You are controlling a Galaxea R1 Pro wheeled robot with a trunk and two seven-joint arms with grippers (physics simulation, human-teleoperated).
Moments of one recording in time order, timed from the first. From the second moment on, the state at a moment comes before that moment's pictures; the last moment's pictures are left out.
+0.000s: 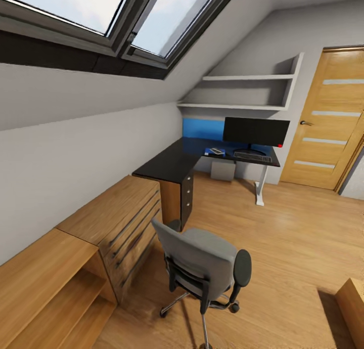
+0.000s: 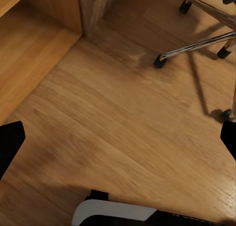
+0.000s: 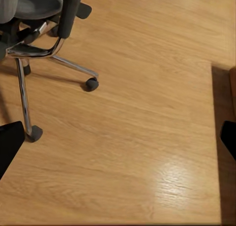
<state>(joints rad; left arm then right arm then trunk) -0.09 0.00 0.33 -0.06 -0.04 -0.71 -0.11 -0.20 0.01 0.48 0.02 -0.39 -0.81 -0.33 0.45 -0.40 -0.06</state>
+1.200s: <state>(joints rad) -0.09 0.00 0.33 -0.06 -0.04 -0.71 -0.11 -0.20 0.01 0.48 0.02 -0.39 -0.81 -0.33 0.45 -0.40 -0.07</state>
